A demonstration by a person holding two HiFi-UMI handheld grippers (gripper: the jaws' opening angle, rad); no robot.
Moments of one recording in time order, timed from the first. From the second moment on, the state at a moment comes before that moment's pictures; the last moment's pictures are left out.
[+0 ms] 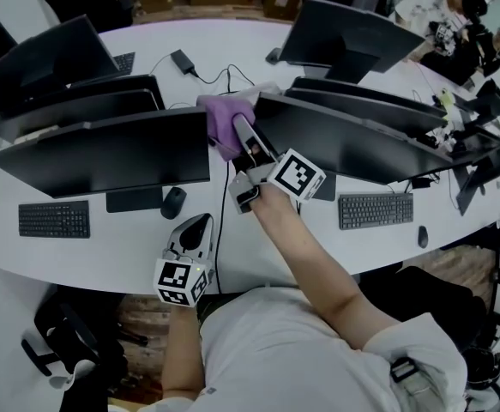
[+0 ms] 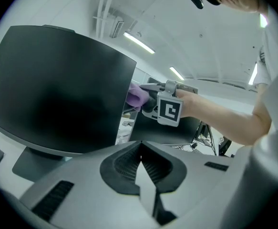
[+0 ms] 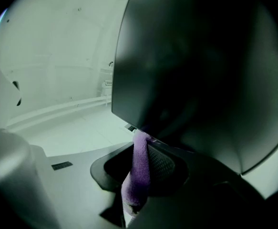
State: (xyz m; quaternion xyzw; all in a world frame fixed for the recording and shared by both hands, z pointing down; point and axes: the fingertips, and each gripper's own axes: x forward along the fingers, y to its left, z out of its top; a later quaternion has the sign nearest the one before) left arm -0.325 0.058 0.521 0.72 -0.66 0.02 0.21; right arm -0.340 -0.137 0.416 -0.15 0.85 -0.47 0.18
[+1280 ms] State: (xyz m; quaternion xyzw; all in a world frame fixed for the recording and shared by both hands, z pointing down) left arm -0.279 0.036 0.503 0.75 -0.64 0.03 0.19; right arm -0.267 -0.152 0.343 -0.13 0.78 -0.54 0.29
